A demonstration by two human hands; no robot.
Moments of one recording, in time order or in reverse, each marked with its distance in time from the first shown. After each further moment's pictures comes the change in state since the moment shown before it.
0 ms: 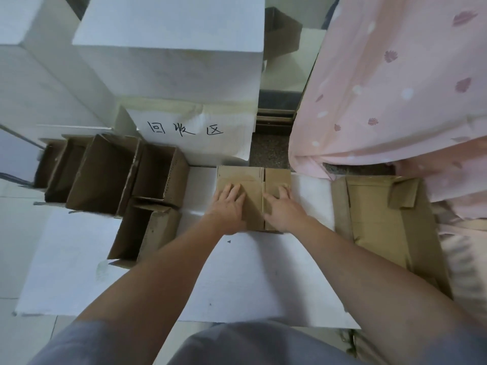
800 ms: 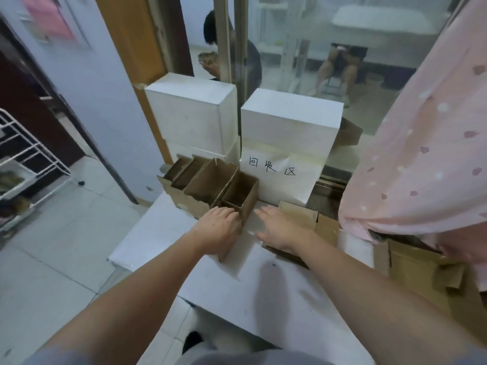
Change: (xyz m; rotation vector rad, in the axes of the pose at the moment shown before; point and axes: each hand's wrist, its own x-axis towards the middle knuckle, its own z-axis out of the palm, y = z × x) left_hand -0.239 -0.086 -0.009 -0.097 0.430 -0.202; right_hand -0.107 -0.173 -0.034 -0.271 0.128 -0.585
